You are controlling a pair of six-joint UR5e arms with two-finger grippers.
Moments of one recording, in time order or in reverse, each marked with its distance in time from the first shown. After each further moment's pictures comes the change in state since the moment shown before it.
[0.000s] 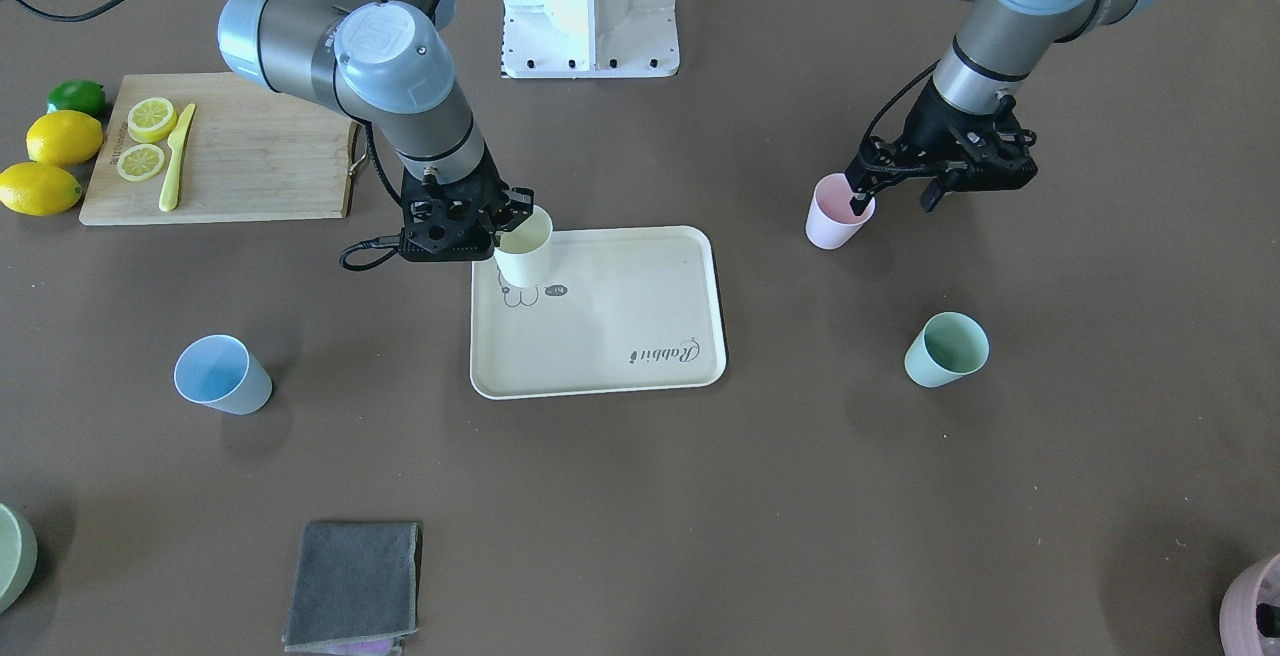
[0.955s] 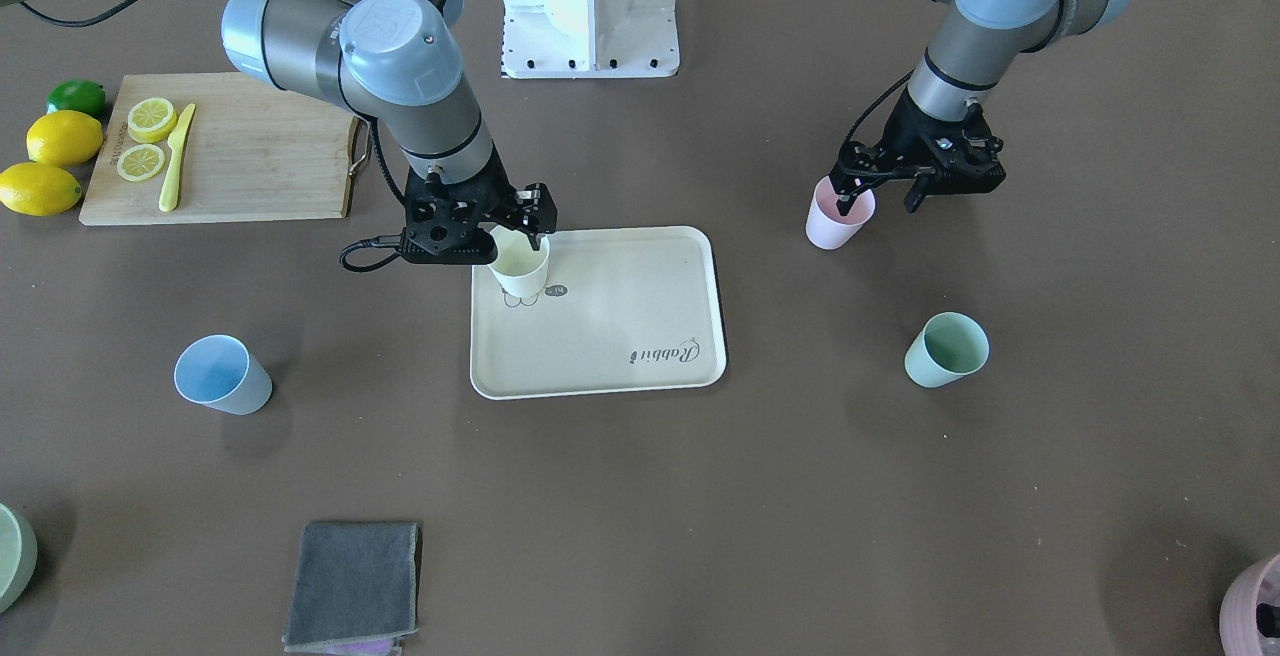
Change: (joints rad) left arm 0.065 0.006 0.025 -0.008 0.050 0.004; right arm 0.025 0.034 0.003 -0.001 -0.022 0.051
